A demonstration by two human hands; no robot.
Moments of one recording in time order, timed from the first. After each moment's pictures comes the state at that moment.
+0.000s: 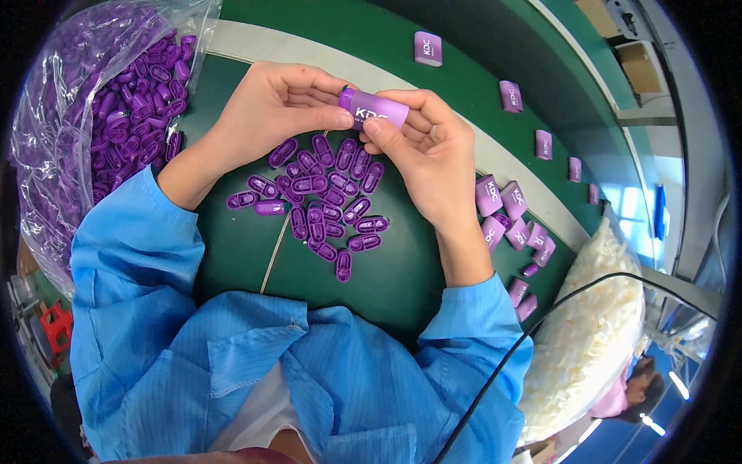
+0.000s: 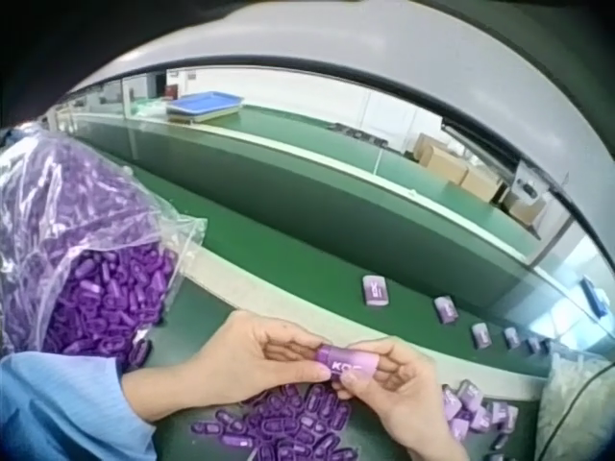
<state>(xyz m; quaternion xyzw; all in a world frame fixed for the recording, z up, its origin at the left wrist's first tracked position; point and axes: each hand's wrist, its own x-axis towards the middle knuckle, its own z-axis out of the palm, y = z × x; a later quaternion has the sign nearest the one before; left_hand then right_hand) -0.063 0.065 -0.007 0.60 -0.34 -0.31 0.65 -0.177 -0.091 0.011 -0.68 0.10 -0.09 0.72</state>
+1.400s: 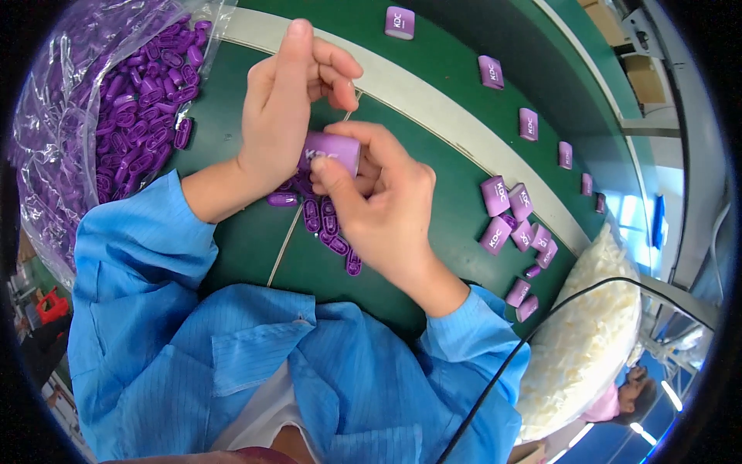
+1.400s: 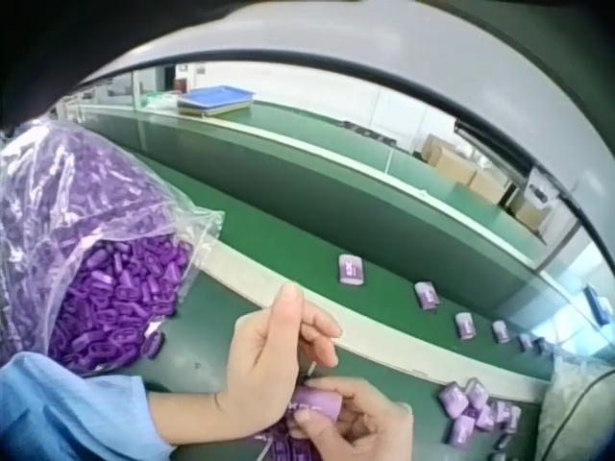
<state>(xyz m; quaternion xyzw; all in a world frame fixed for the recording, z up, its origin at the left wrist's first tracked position) -0.091 0.052 -0.001 0.57 -0.21 -0.13 0.79 -0.193 -0.027 0.018 -0.72 0.09 -0.09 0.68</state>
